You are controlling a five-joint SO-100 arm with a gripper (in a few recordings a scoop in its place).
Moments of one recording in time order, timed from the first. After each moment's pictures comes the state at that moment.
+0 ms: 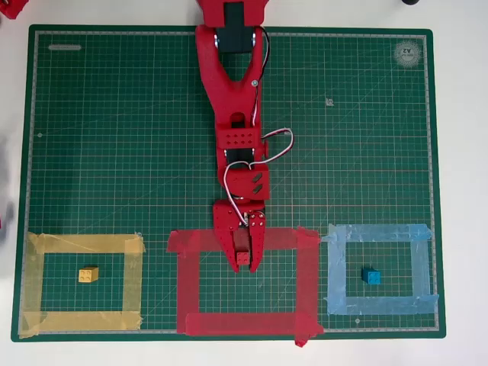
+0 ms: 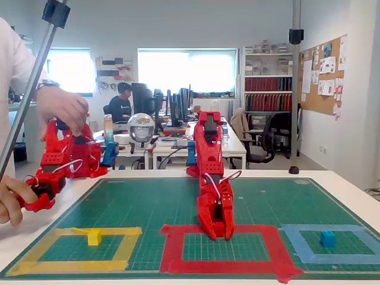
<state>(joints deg) -4.3 33.1 86.3 -36.5 -88.5</state>
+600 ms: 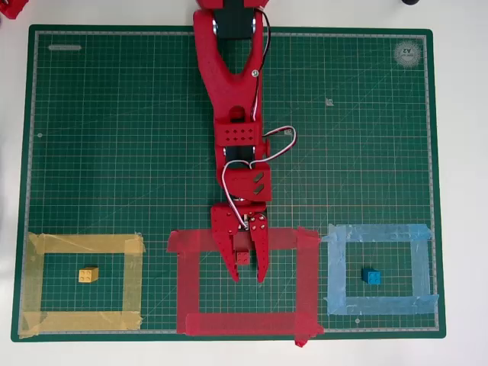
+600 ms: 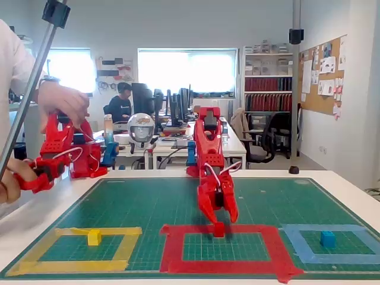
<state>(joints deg) -4.3 40.8 89.5 -36.5 -86.7</state>
